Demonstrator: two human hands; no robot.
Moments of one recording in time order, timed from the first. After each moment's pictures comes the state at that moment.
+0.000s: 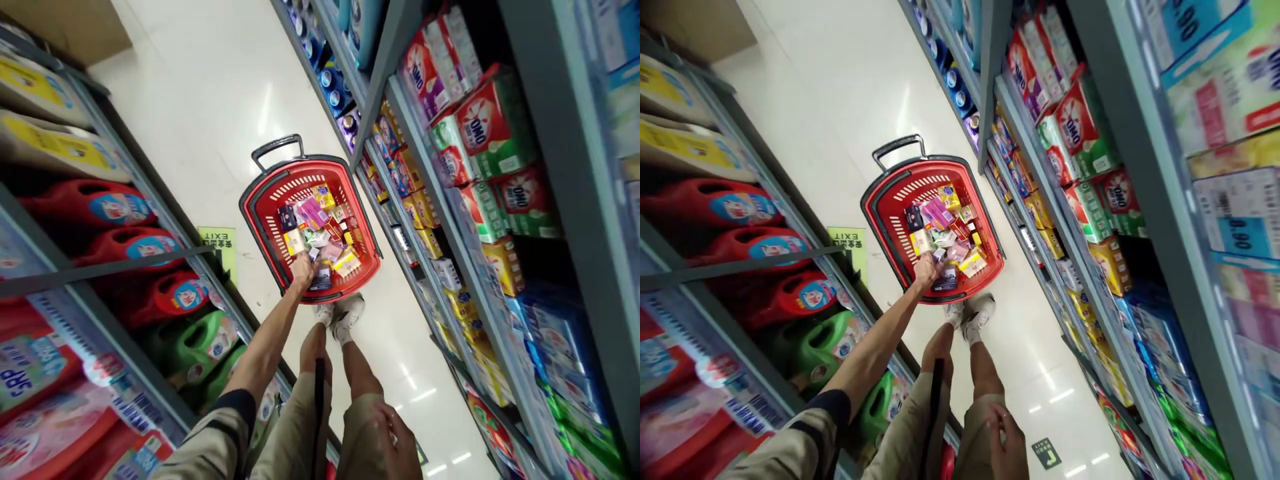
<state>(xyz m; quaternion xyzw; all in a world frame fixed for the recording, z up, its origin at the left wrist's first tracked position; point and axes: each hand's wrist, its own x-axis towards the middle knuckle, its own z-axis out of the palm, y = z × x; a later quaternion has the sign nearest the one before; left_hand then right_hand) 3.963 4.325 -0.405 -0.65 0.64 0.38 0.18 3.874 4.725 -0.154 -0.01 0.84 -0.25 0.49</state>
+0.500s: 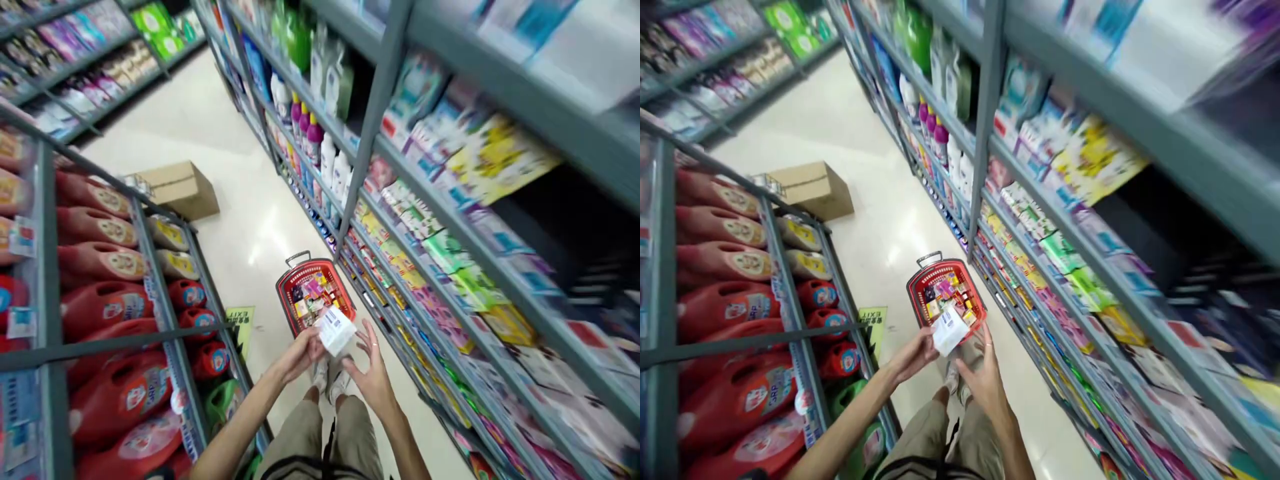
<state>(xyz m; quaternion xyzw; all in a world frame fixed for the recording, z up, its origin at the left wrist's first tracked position) 3.977 4.370 0.105 -0.41 0.33 0.85 -0.09 3.834 4.529 0.135 -0.27 0.72 -0.51 0.38</state>
